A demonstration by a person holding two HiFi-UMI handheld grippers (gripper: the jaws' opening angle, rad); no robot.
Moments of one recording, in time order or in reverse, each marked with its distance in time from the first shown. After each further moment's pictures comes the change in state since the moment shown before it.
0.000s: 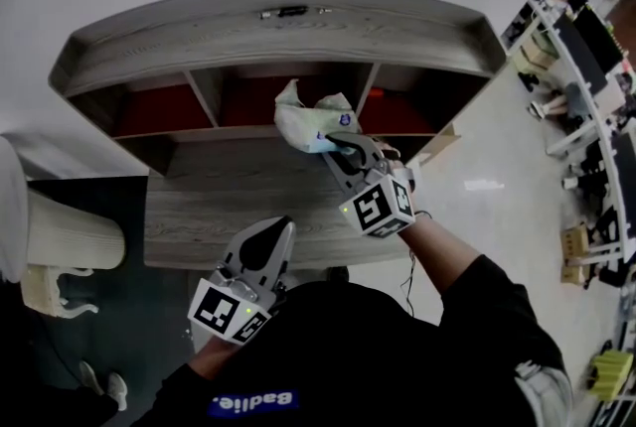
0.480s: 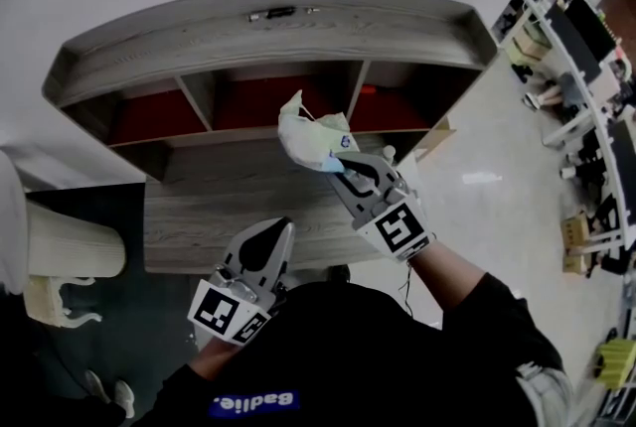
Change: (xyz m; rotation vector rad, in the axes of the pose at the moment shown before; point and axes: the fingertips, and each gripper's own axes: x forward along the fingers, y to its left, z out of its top) left arm 0.003 -0.004 -0.002 -0.001 0.009 -0.036; right arm -0.050 0.014 0.021 0.261 -0.137 0.045
